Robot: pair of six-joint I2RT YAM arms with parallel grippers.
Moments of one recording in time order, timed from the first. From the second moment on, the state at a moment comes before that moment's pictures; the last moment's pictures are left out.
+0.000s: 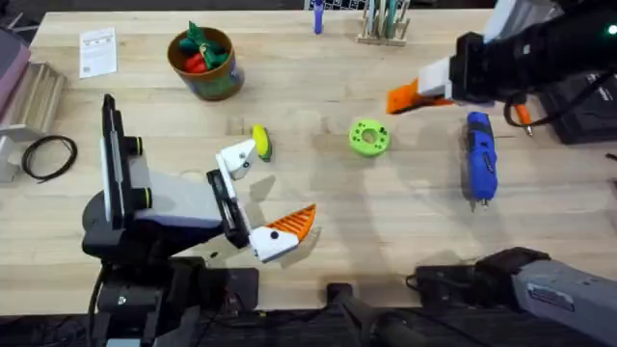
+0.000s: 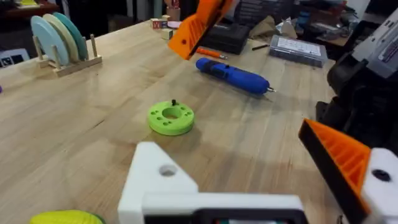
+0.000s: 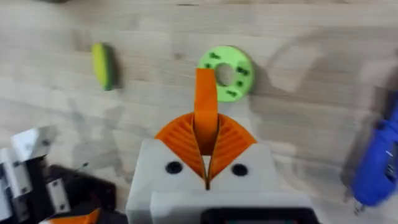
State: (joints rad) left arm 0.00 0.01 0.01 -0.12 1.15 -0.02; right arm 0.27 1.23 1.25 -1.09 -0.21 0.33
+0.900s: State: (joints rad) left arm 0.00 0.01 0.01 -0.12 1.15 -0.02; right arm 0.26 1.44 0.96 -0.42 -1.23 0.25
